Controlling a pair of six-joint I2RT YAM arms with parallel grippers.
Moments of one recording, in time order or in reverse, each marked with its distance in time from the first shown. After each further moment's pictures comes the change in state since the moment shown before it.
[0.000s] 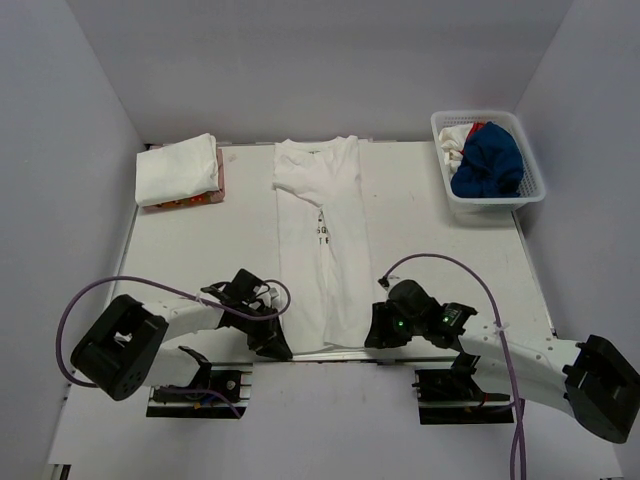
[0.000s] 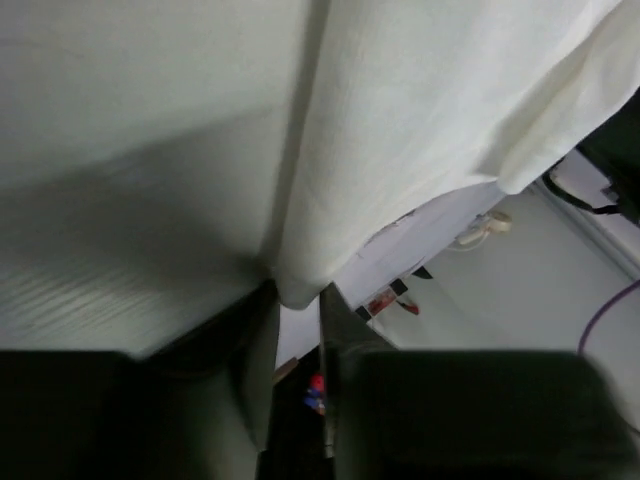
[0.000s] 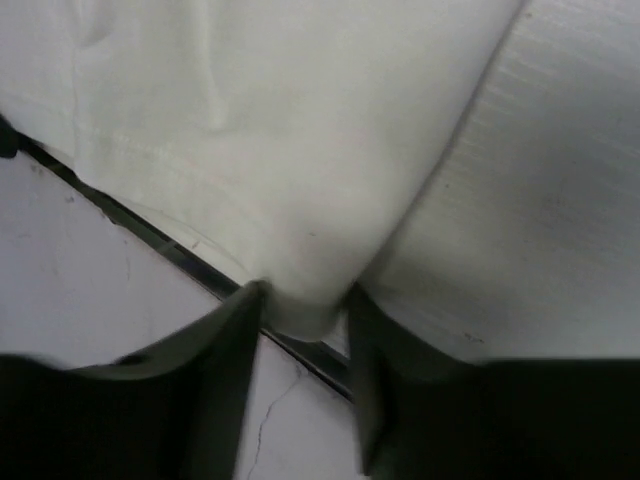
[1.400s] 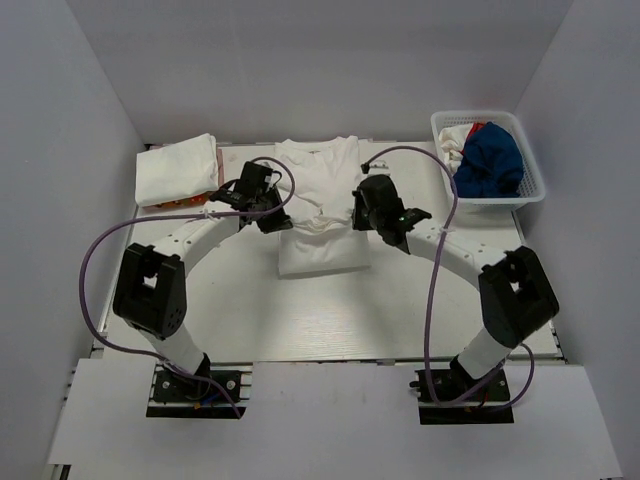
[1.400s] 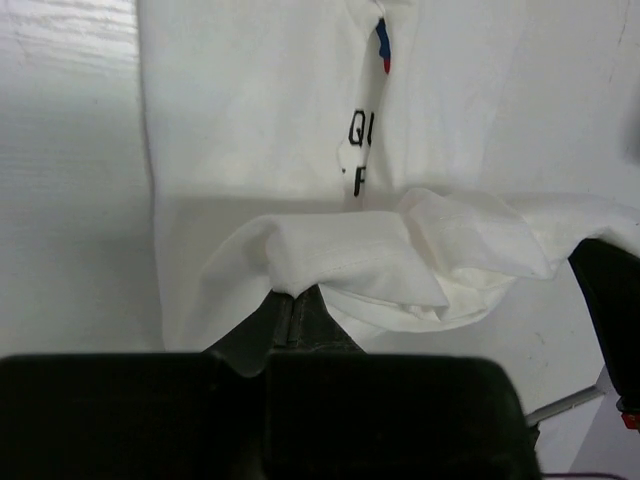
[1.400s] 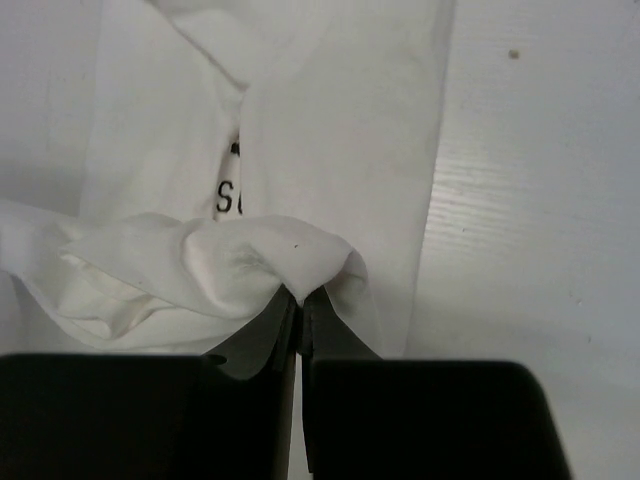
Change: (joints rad) left arm 0.163 0.351 0.890 -0.164 -0.577 0.148; right arm -0.269 0.642 0.755 0.169 0.402 -0.313
